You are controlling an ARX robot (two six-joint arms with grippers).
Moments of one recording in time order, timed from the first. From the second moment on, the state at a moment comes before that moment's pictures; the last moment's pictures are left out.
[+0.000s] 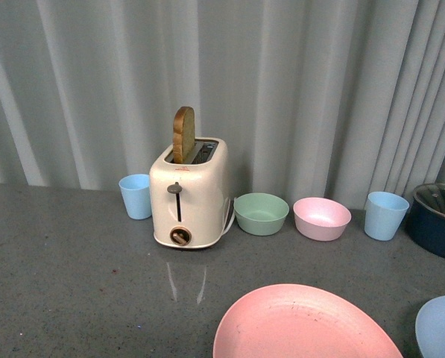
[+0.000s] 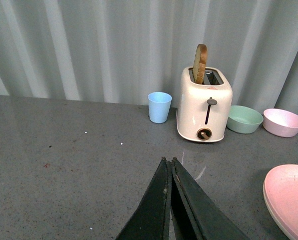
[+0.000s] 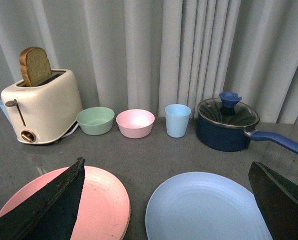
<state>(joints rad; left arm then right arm) 0.00 0.00 0.03 0.00 0.00 0.00 0.00 0.00 0.01 0.00 0.00 0.00</state>
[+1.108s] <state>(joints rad) 0.00 0.00 0.03 0.00 0.00 0.00 -0.50 1.09 0.35 0.56 0.03 0.00</state>
